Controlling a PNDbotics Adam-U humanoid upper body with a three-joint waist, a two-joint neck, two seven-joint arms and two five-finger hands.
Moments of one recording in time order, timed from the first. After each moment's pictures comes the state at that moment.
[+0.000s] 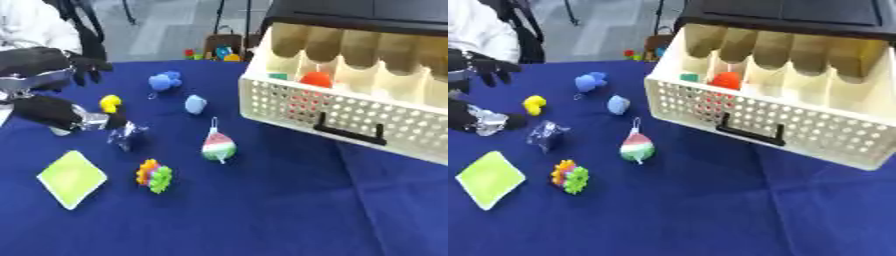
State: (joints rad) left arm -0.45 1.04 -0.16 -1.91 -0.58 0.25 -0.78; right arm -0.51 -0.84 -0.07 -1.99 0.52 -0.04 -0.57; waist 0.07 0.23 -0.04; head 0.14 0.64
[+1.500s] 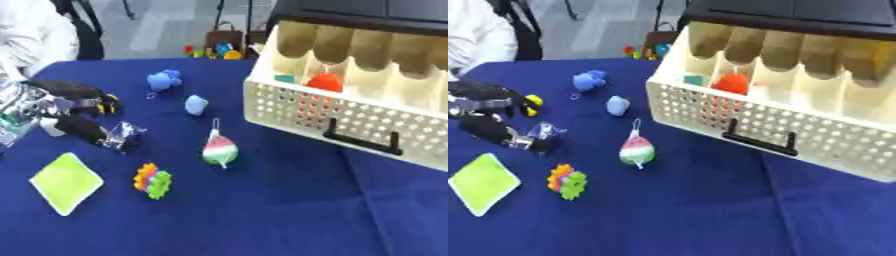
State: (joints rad) left arm -0.58 0.98 -0.31 -1.63 -0.68 0.24 -0.86; right arm -0.51 -0.74 -0.09 -1.99 0.49 -0.09 -0.62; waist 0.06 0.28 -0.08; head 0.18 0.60
